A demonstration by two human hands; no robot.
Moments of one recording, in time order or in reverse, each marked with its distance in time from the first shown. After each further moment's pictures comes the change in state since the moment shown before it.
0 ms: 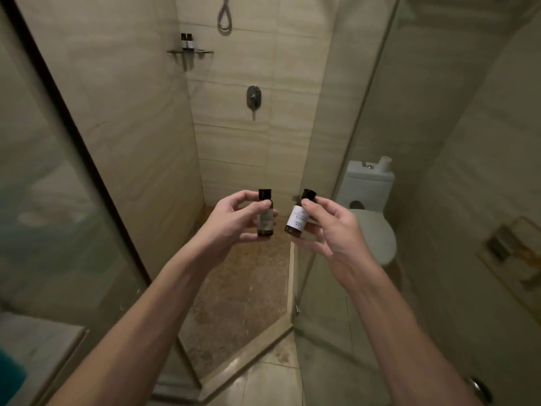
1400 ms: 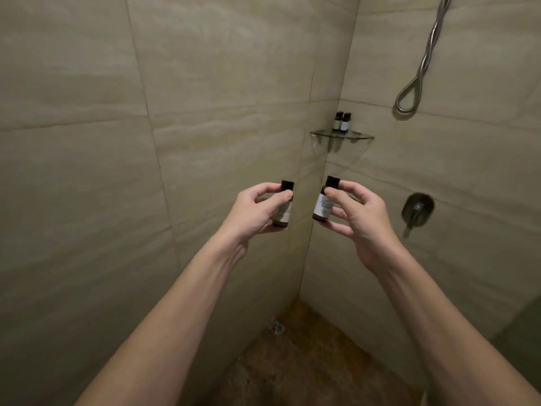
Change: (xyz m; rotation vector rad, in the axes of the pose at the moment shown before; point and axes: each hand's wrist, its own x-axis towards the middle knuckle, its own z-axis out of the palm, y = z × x) left_hand 0.524 0.163 -0.307 0.078 0.759 0.202; right_hand 0.670 -0.072 0.353 -0.103 -0.583 -0.133
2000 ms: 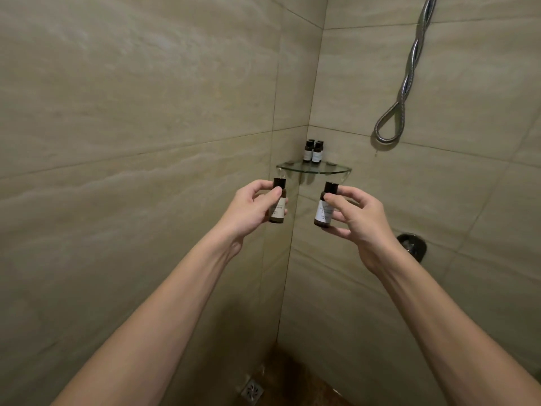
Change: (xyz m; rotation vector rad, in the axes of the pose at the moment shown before) left_hand 0.266 0.003 0.069 0.008 -0.154 0.101; right_hand 0.243 0.001 -0.044 -0.073 0.116 -0.061
